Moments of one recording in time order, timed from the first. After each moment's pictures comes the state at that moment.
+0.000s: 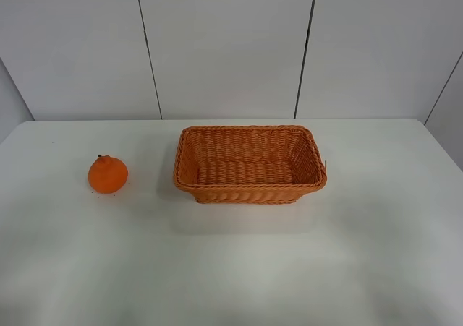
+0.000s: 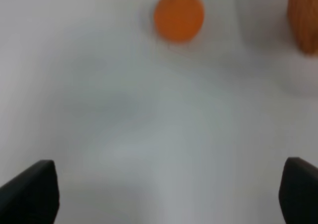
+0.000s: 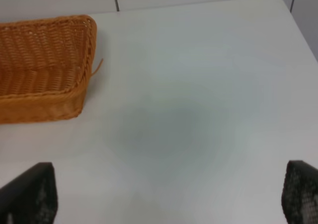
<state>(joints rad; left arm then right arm) 0.05 0.02 -0.68 0.01 1.17 0.02 0.02 0.01 -0.50 0.01 1.02 0.06</state>
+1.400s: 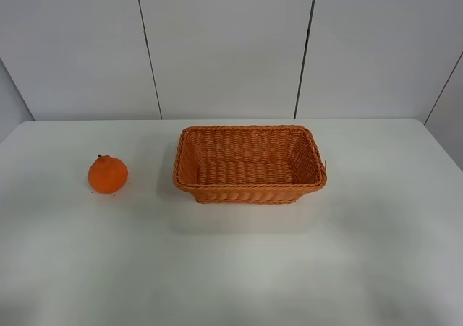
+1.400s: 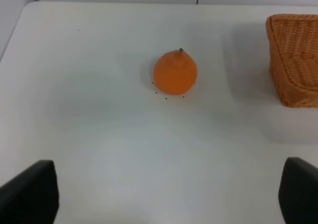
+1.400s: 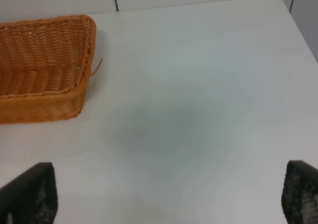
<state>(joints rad) 0.03 0.19 -0.88 0.02 1.17 0.00 0.02 0.01 -0.50 0.01 1.02 0.06</state>
